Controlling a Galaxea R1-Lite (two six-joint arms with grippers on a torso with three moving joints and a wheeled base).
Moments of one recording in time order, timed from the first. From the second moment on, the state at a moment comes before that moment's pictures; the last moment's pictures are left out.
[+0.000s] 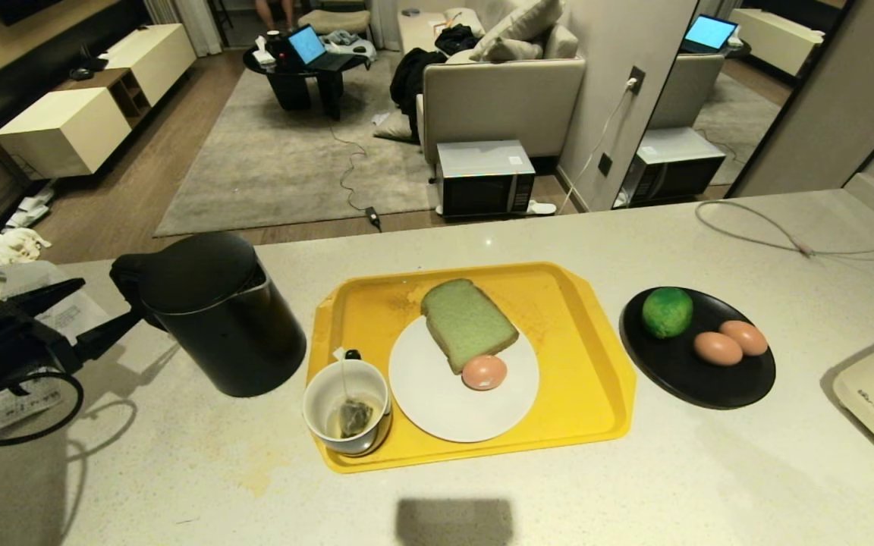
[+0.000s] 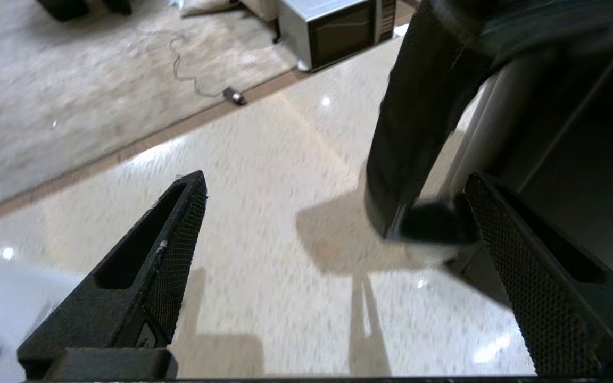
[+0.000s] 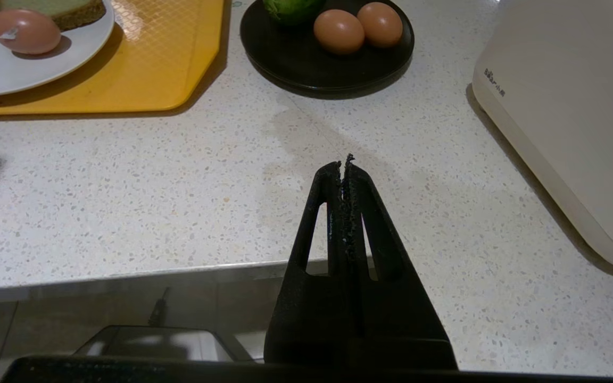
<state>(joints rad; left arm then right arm) 0.54 1.95 -0.64 -1.37 -0.91 0.19 -0.01 0.00 0.00 0.00 0.00 0.00</state>
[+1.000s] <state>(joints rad) 0.57 1.83 -0.43 -1.38 -0.79 0.29 -0.01 0.00 0.00 0.00 0.00 0.00</state>
